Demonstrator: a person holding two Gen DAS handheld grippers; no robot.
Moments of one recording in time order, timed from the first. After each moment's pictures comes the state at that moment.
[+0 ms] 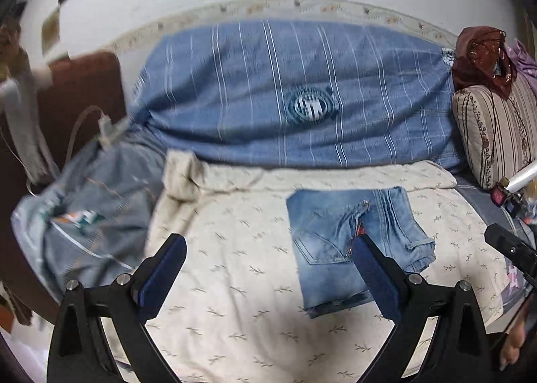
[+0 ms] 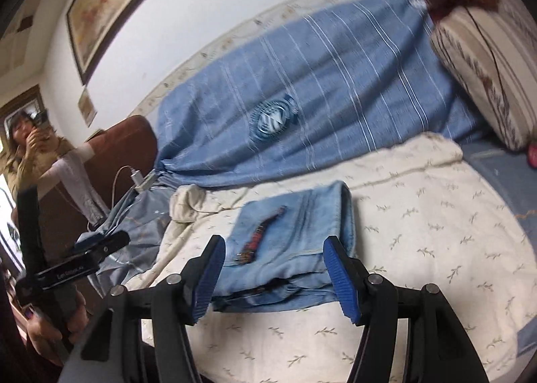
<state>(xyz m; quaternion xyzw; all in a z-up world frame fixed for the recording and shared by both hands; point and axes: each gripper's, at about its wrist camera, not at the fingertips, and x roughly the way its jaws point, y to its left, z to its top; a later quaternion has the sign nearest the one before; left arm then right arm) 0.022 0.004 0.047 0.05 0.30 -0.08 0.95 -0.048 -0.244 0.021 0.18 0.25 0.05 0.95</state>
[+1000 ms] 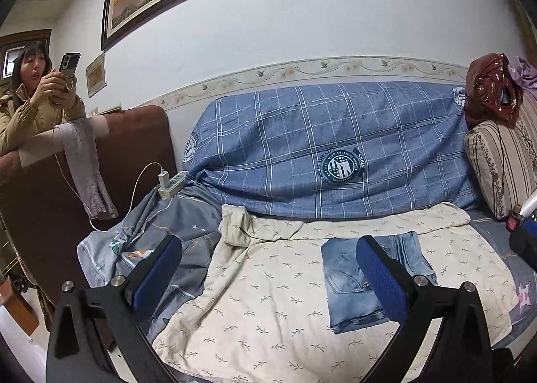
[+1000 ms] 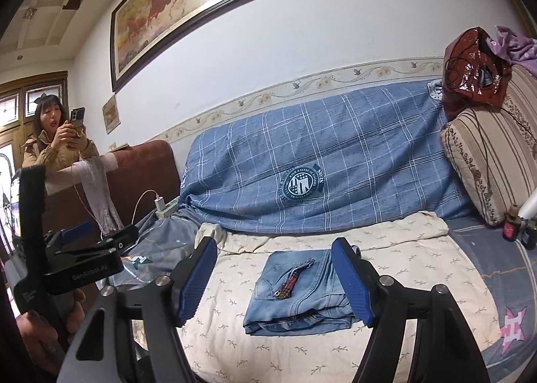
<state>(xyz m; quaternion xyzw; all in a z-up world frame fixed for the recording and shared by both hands) -0.057 0.017 0.119 0.07 0.19 0.00 0.98 -0.119 -0.187 0.102 0.11 0.16 0.04 0.98</state>
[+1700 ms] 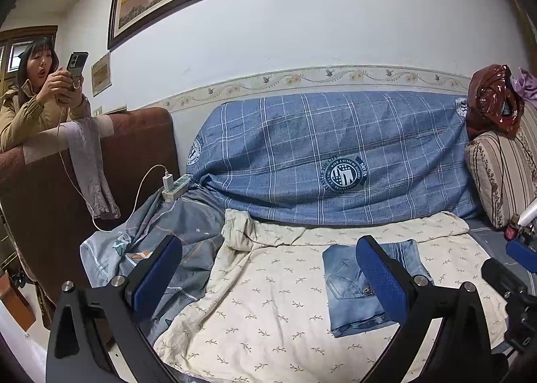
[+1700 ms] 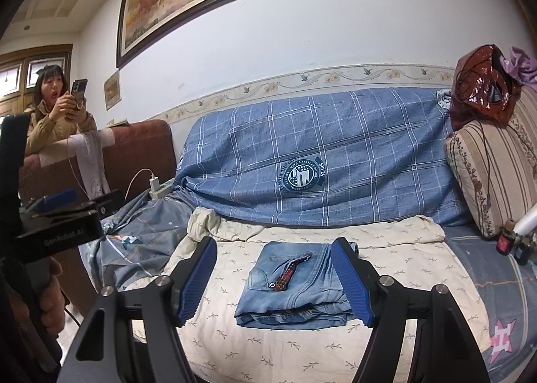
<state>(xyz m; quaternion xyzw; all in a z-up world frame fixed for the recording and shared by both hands) -0.065 0.023 0.129 0.05 0.18 0.00 0.98 -0.112 -0.162 0.095 0.06 0.17 0.03 0.98</state>
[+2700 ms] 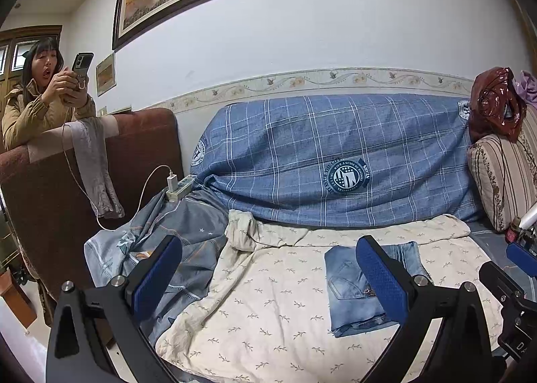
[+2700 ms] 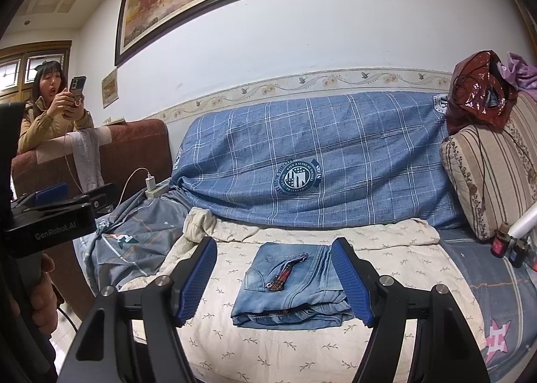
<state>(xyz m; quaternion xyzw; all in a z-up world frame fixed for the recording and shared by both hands) -0.068 0.024 0.129 0.05 0.18 0.01 0.98 -0.116 -0.159 0.096 0.05 0.17 0.02 0.98</state>
